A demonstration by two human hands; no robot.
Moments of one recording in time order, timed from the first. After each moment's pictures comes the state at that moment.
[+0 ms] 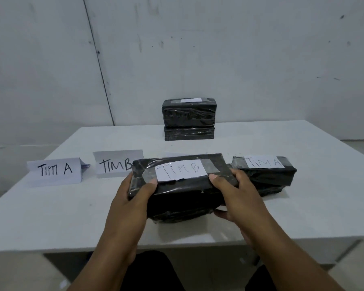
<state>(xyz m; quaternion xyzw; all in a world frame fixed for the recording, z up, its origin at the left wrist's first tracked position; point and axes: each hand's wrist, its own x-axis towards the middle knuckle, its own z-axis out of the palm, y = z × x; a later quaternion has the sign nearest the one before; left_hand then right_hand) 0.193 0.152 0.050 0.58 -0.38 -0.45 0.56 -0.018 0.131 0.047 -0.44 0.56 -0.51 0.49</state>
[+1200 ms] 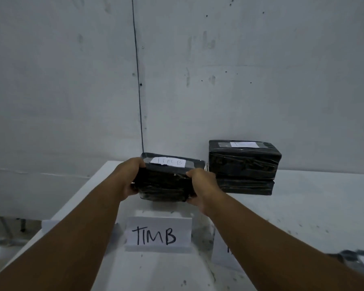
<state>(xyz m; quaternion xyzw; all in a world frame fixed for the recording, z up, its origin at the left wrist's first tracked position) 0.377 -0.132 0.112 0.64 -0.32 -0.49 0.50 0.196 -0.163 0.076 -0.32 0.55 -0.46 0.61</state>
